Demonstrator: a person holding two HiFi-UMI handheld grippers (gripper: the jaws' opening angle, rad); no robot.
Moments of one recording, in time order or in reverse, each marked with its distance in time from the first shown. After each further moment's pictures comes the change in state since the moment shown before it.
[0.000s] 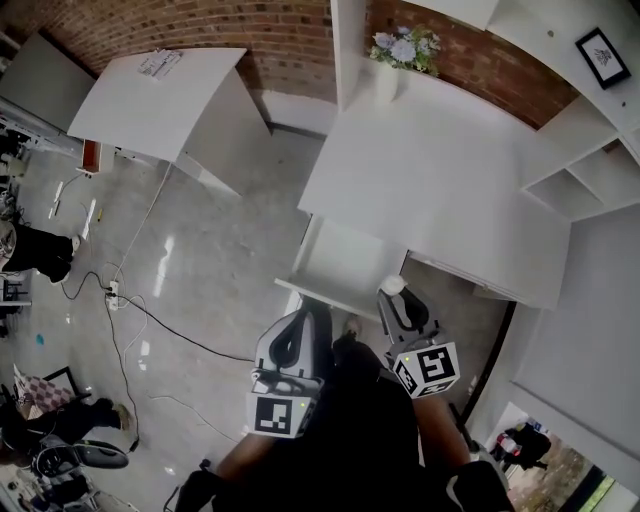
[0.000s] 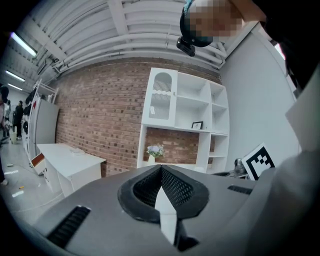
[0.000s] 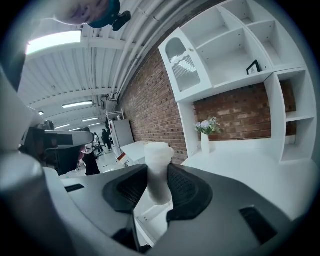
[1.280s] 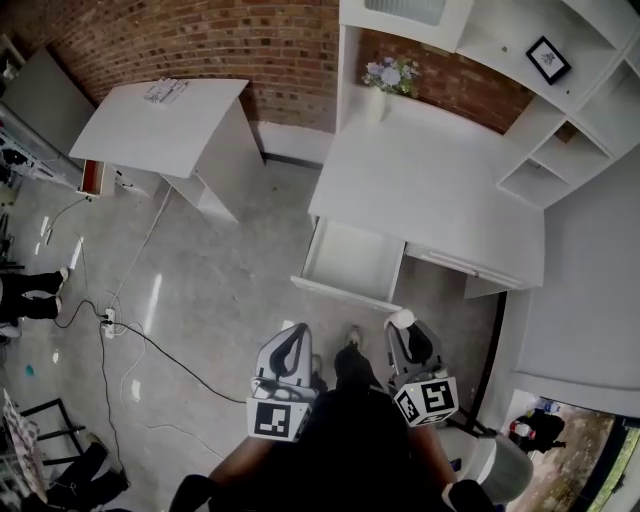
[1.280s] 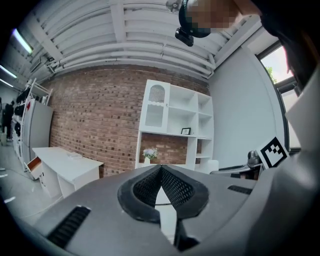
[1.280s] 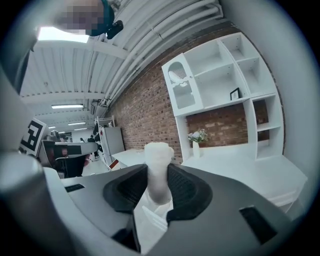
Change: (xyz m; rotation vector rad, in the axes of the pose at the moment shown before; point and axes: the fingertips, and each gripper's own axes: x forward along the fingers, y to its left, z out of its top) left arm -0.144 0.026 0.010 0.024 -0.050 -0.123; right arm -0.120 0.131 -0.004 0.012 -0.112 -0.178
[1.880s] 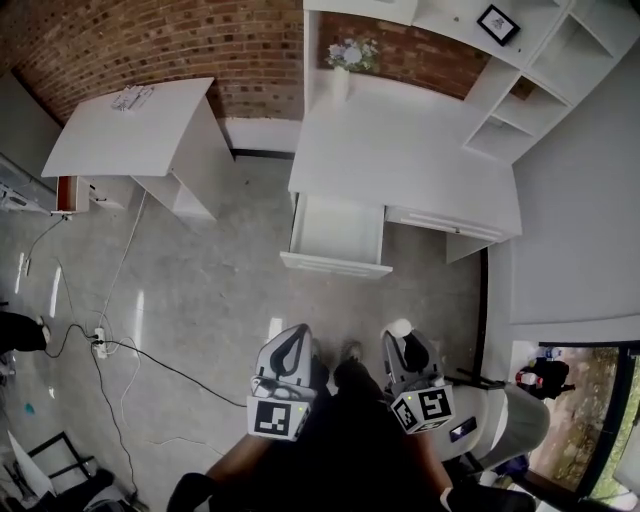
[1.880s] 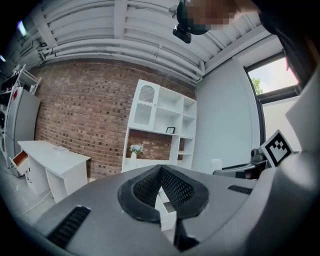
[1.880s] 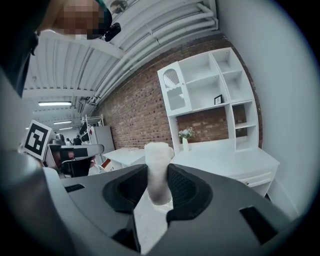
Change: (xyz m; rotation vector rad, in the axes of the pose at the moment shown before) left arm -0.090 -0.007 -0.017 -0.022 0.033 -0.184; right arm -0.099 0.085 -0.029 0.038 0.011 -0.171
